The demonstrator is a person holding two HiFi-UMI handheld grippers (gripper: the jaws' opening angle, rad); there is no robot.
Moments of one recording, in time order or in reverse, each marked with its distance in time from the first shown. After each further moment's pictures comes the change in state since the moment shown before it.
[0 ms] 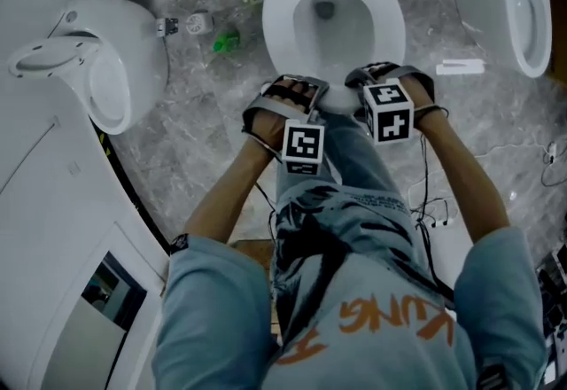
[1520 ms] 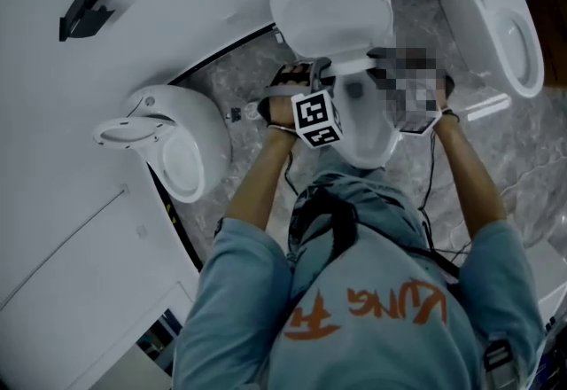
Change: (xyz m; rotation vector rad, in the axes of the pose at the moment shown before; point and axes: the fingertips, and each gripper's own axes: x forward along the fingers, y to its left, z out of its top) left arm -0.150 0.287 -0.035 -0.090 0.068 0.340; right arm -0.286 -0.201 0.029 0.165 -0.191 -0.925
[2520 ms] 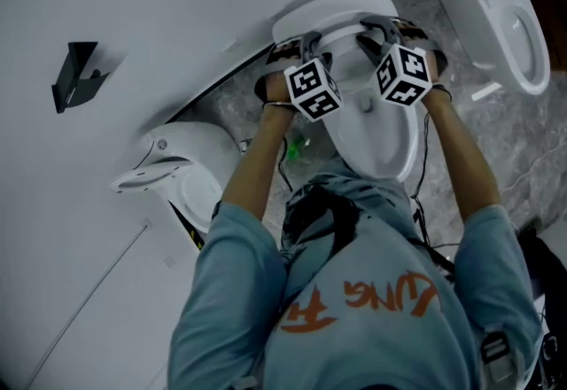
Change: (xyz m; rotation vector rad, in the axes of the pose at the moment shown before) left arm 0.092 0.148 -0.033 -0.049 -0.019 -0.060; right arm 0.097 -0.153 -0.010 0.191 0.072 -0.140
